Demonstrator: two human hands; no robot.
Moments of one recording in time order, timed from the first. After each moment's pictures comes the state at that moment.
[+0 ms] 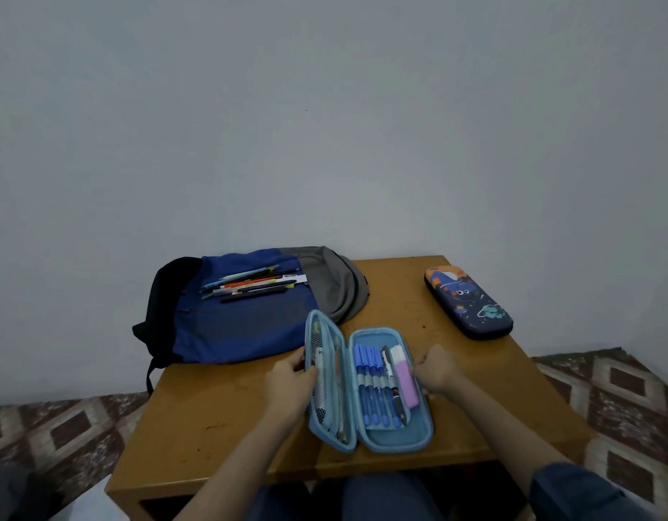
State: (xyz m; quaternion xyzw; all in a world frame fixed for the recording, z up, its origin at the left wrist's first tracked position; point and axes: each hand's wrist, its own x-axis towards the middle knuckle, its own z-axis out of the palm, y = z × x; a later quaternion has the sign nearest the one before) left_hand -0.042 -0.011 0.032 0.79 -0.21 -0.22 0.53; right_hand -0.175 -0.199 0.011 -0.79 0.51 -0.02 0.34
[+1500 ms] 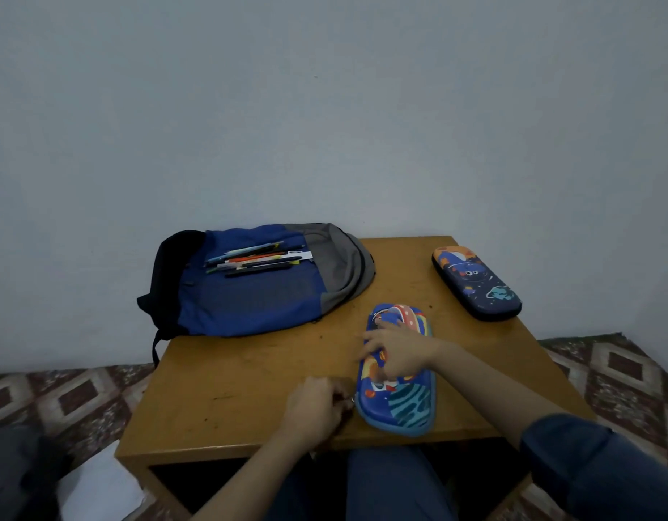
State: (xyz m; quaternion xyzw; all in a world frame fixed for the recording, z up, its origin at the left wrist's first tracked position) left_hand -0.059 -0.003 -0.021 0.86 -0.46 -0.14 0.18; right_hand -0.141 -0.163 0.048 -0.96 0.13 0.19 0.12
